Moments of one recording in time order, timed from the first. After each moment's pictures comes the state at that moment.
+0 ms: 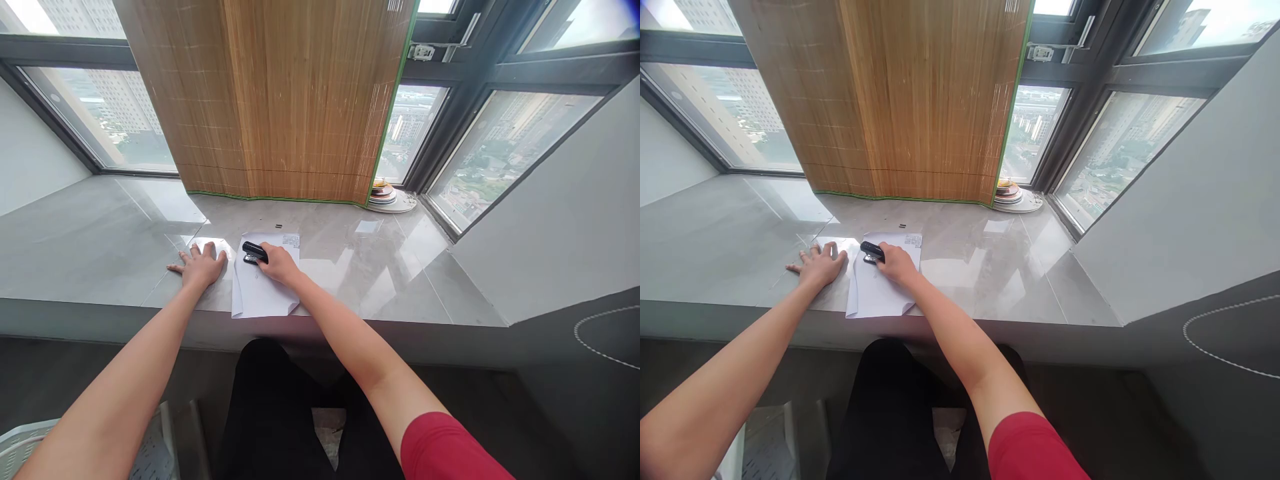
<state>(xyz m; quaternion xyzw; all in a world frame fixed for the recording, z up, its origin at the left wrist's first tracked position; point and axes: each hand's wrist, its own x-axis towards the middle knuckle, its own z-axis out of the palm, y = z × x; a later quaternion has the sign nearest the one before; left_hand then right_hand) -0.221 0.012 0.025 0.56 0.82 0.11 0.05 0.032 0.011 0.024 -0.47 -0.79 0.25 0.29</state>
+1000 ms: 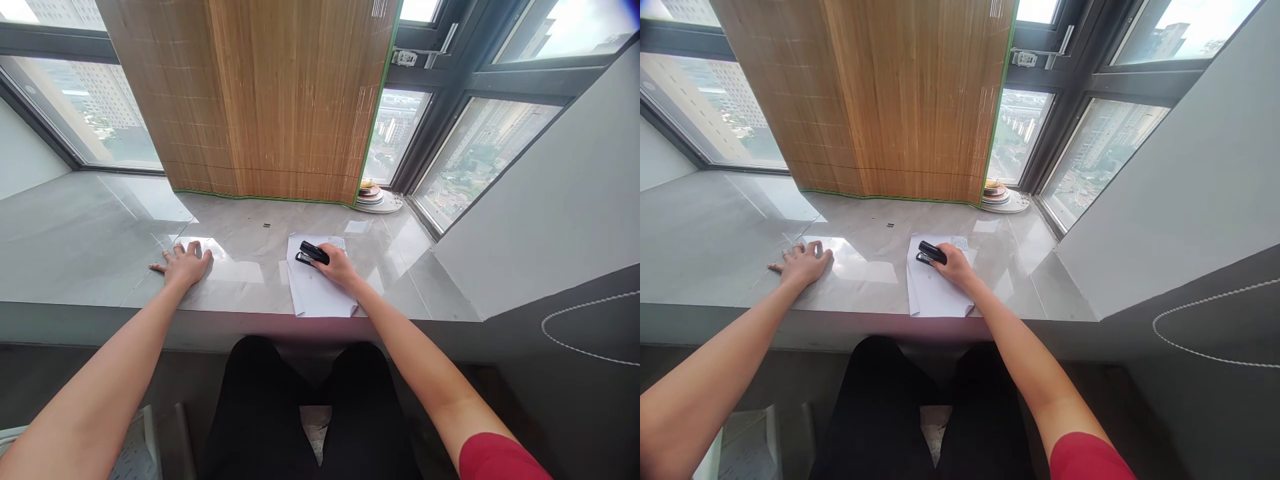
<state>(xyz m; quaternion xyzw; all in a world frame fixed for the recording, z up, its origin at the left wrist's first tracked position) -0.219 0.010 0.033 0.55 0.82 0.11 0.06 0.235 -0.019 0.008 -0.50 -0.76 0.19 0.37</state>
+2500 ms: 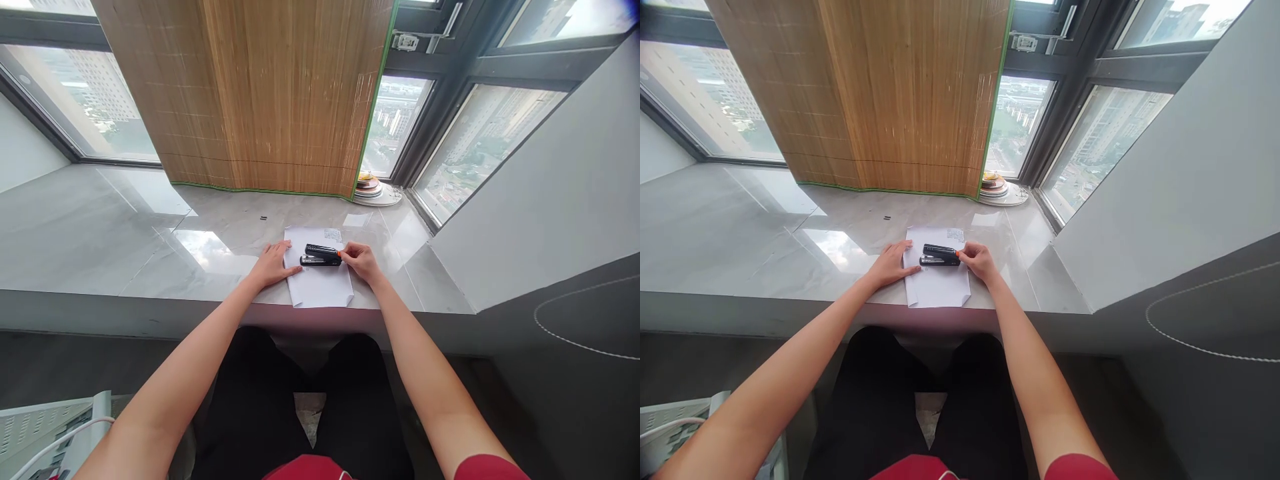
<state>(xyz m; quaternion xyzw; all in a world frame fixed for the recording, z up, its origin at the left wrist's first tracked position) -0.015 -0.018 0.006 0.83 0.48 0.21 0.19 0.311 -0.046 0.006 -0.50 -0.63 0.34 0.48</state>
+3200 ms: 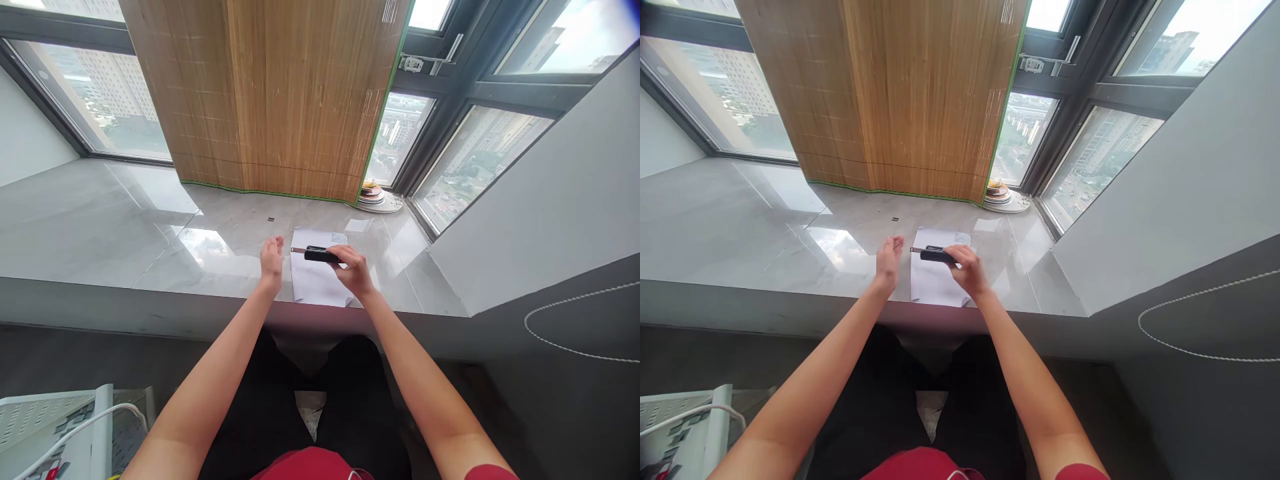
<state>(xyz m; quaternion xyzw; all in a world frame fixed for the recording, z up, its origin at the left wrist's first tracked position) 0.003 -0.033 0.014 0.53 0.54 0.50 0.41 0.253 -0.082 0.034 -0.44 -0.77 0.08 0.46</state>
